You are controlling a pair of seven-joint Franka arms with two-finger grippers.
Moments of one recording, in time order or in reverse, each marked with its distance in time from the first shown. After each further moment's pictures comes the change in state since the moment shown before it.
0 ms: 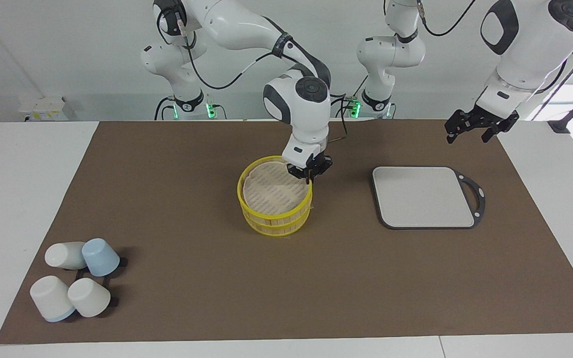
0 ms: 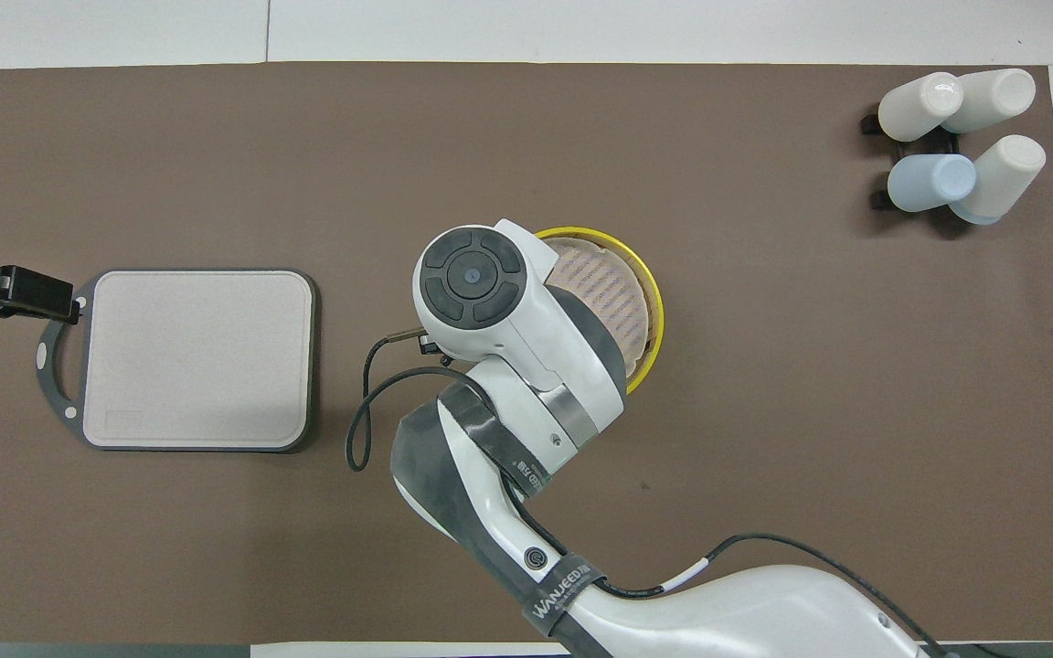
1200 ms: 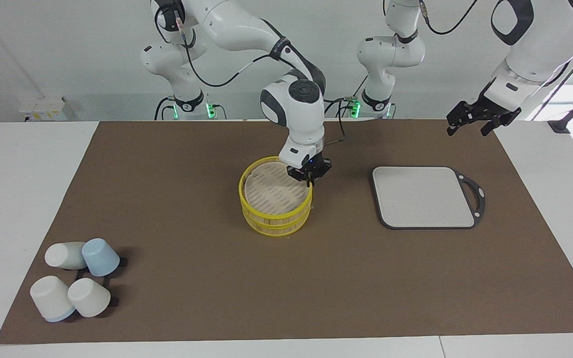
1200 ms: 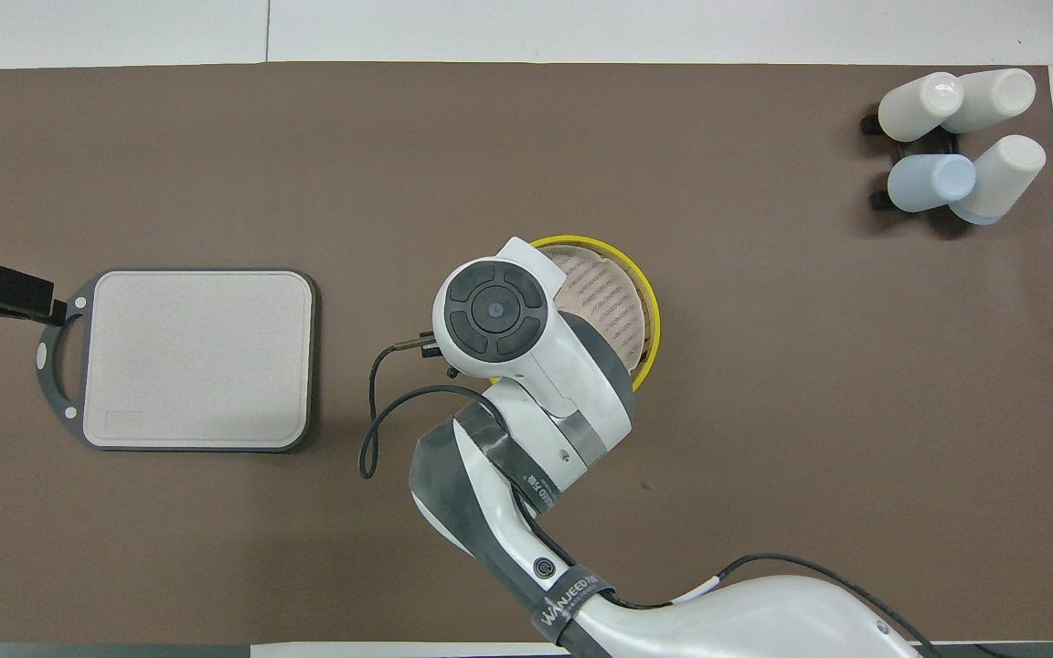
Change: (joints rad) left arm 0.010 0.017 0.013 0.080 -0.061 -0.071 0.008; right arm 0.004 -0.040 0.004 -0.126 0.011 0.161 0.040
